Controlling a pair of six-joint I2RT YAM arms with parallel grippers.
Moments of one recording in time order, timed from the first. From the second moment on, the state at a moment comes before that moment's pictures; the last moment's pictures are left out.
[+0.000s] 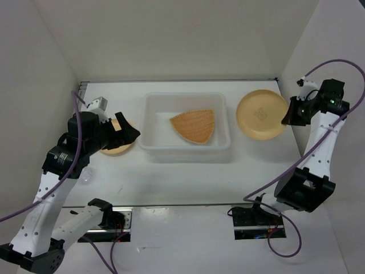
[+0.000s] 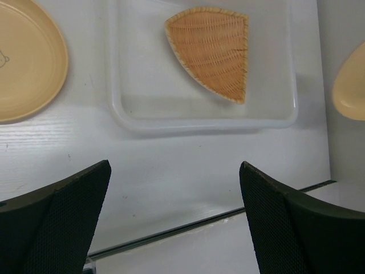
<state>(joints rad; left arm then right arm) -0.30 0.85 1.19 -0.85 0.10 -0.58 -0.50 1.44 1.56 -1.14 -0.41 -0.32</state>
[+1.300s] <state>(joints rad) -0.26 0.79 1.22 -1.06 -0.15 -0.79 0.26 2.13 1.97 -0.93 -0.17 -0.44</state>
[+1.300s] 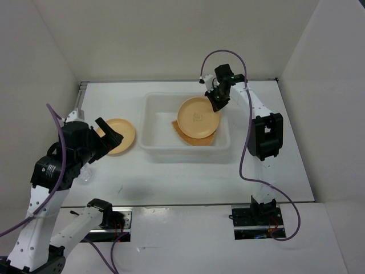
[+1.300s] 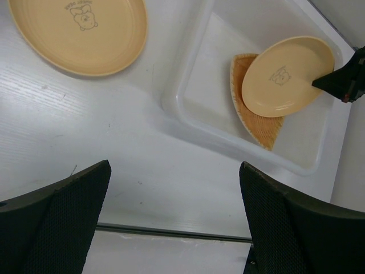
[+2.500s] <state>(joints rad) 0.15 1.59 1.08 -0.71 0.11 -0.73 0.35 1.42 1.51 -0.76 0.37 -0.51</state>
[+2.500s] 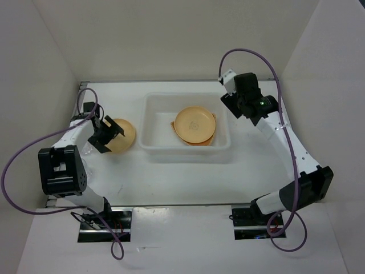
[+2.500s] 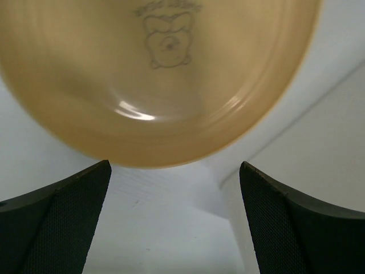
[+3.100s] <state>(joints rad) 0.18 1.50 0.98 -0.57 0.22 -0.93 0.32 1.24 1.33 -0.76 0.56 -0.58</state>
